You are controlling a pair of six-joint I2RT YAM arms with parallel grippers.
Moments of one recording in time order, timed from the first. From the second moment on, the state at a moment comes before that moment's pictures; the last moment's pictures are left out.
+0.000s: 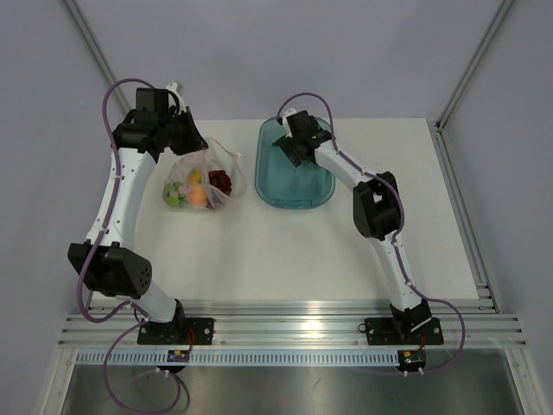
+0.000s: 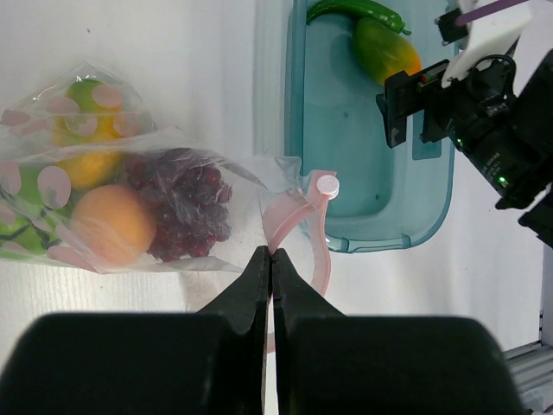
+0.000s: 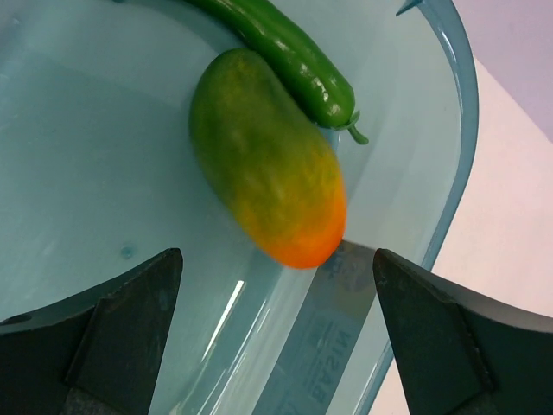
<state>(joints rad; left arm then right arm) -0.09 1.58 1.76 -0.89 0.25 -0.37 0.50 2.41 2.15 -0.50 0.35 -0.27</state>
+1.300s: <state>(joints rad) -0.09 1.60 1.77 -0.90 0.25 -0.37 0.48 2.10 1.75 -0.34 0.11 -0.24</state>
